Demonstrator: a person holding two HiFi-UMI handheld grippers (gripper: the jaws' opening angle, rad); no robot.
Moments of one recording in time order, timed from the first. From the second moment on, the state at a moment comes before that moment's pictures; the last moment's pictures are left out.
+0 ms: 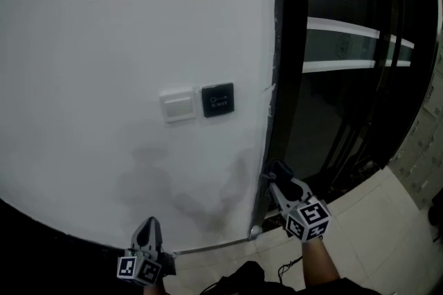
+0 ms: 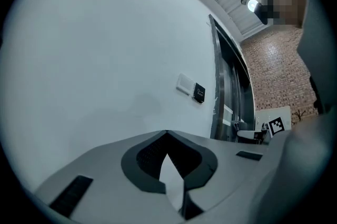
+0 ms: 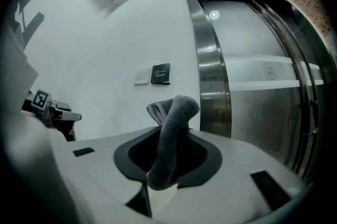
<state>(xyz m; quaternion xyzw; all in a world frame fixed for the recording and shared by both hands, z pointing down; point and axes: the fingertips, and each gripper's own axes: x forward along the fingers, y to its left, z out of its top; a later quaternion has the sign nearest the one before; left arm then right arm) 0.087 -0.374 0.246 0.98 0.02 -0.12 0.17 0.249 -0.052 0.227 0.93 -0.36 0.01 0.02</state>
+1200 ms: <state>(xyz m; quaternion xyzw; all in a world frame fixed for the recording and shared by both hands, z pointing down) 0.105 -0.333 0.224 0.98 -0.02 -0.11 0.14 0.350 -0.023 -0.041 0.82 -0.15 -0.25 0.49</state>
